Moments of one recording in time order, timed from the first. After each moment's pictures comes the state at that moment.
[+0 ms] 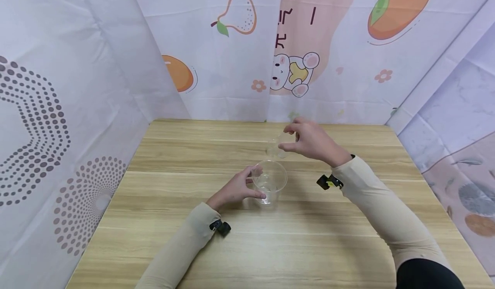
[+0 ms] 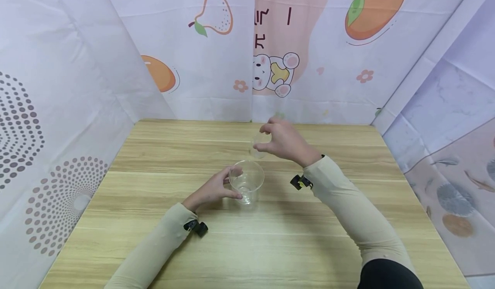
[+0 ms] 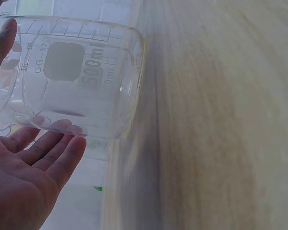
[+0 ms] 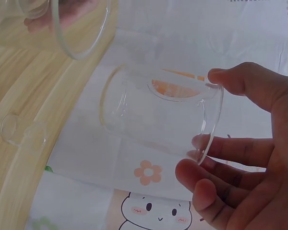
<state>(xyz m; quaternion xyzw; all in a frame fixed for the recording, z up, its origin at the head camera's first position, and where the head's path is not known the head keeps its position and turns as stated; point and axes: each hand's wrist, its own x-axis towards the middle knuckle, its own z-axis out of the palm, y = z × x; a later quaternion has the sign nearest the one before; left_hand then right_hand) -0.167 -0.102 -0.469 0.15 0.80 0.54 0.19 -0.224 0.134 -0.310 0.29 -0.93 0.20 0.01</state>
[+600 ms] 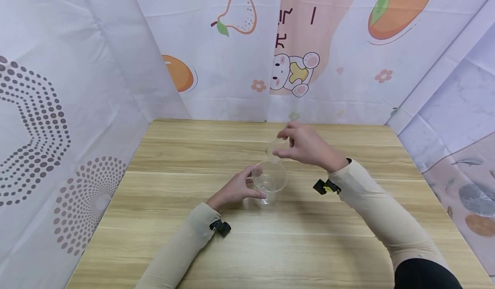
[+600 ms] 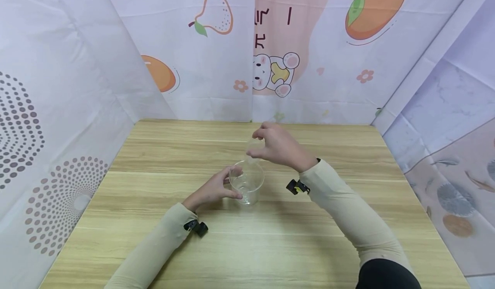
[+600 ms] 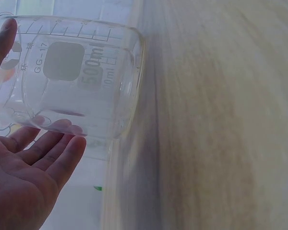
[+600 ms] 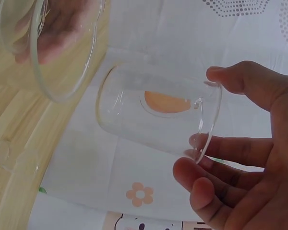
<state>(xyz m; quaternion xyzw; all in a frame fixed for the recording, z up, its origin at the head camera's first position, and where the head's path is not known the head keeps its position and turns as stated) -0.166 -0.102 -0.469 0.15 0.80 0.55 0.18 -0.211 0.123 -0.308 0.33 -0.92 0.20 0.02</state>
